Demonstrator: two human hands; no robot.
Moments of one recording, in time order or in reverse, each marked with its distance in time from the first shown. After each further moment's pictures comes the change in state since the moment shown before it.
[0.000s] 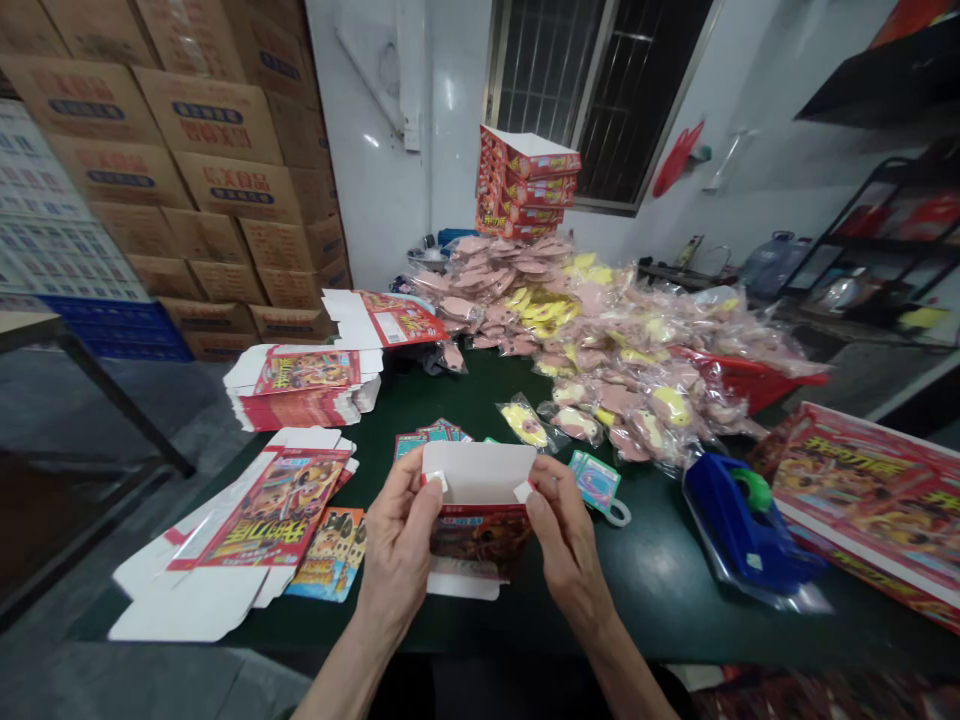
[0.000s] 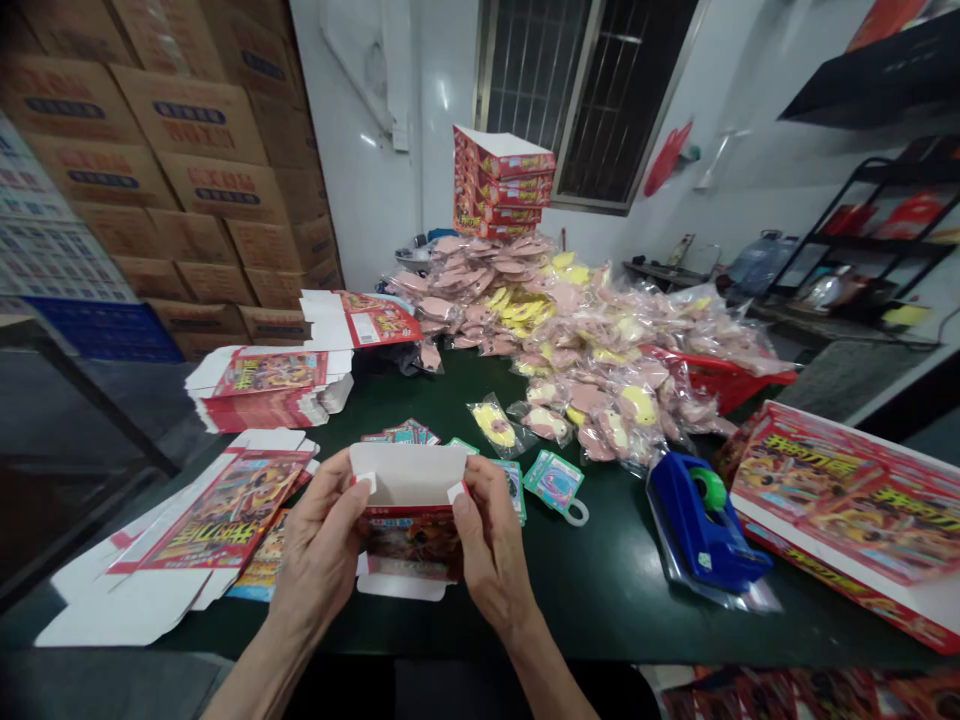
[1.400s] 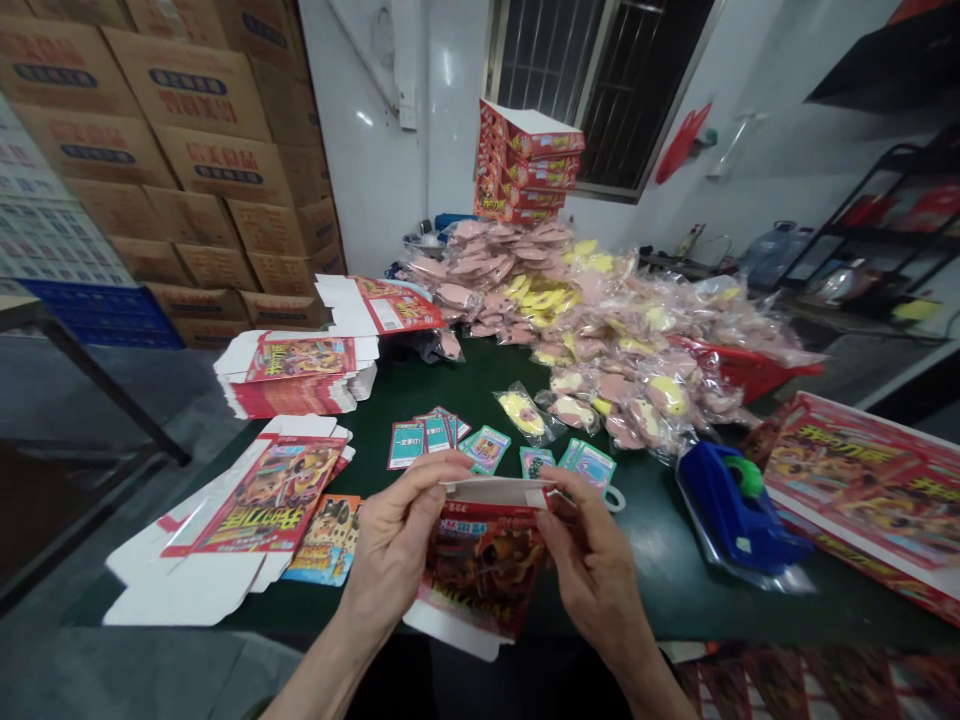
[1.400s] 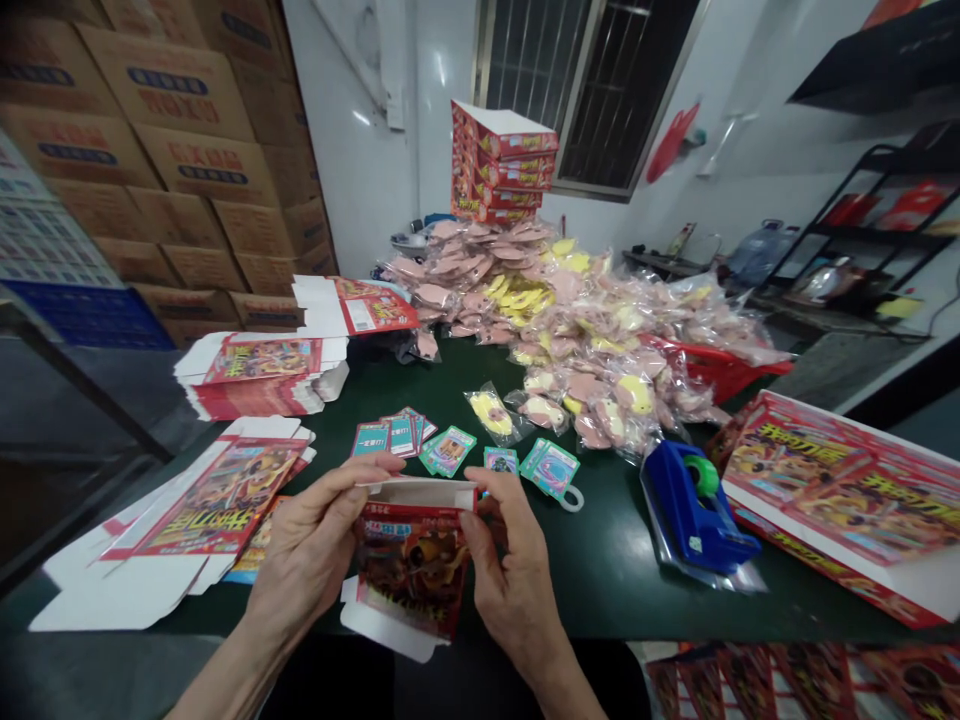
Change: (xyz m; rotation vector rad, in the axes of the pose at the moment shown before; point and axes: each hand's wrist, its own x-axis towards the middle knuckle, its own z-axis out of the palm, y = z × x) left_hand -0.006 0.003 -0.014 0.028 -0.260 0.088; right_hand -0.022 -0.005 -0.014 -0.263 0.083 -0.139
